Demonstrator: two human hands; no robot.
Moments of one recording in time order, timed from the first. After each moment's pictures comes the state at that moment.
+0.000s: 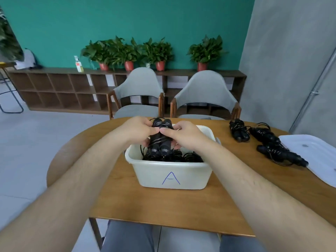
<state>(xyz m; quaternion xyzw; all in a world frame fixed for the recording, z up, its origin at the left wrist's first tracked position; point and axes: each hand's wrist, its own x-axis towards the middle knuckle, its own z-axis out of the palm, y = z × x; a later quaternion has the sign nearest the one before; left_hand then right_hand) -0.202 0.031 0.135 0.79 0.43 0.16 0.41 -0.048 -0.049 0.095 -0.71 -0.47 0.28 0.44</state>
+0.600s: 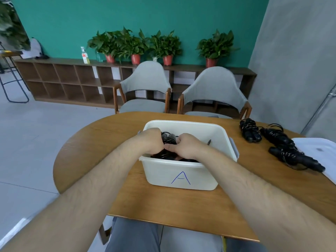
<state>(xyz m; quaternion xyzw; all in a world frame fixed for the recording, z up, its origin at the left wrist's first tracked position) -0.190 0.066 0.080 0.87 0.46 -0.04 0.16 -0.060 -0.009 0.050 -0.77 -0.49 0.29 0.27</state>
